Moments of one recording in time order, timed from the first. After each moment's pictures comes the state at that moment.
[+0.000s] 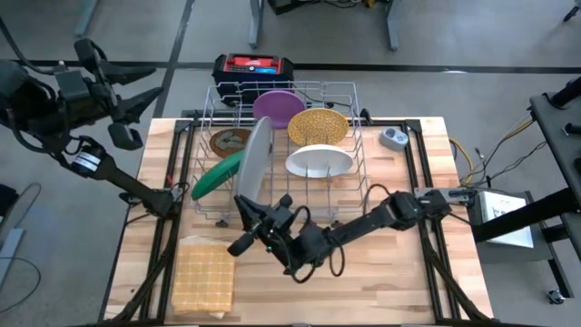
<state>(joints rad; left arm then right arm) -0.37 1.22 2.35 -1.01 -0.78 0.44 0.40 2.42 2.13 1.08 1.06 -0.25</state>
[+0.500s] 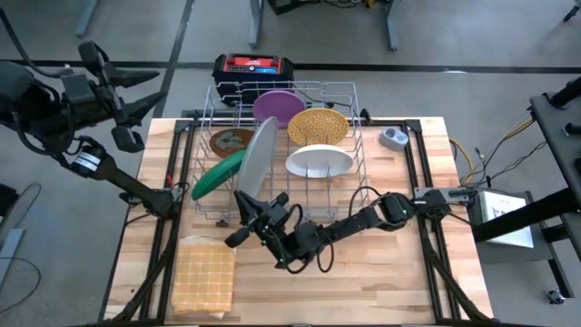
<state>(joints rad) -0.37 1.23 2.35 -1.06 -0.78 0.43 0.36 2.47 2.12 1.11 1.06 -0.24</state>
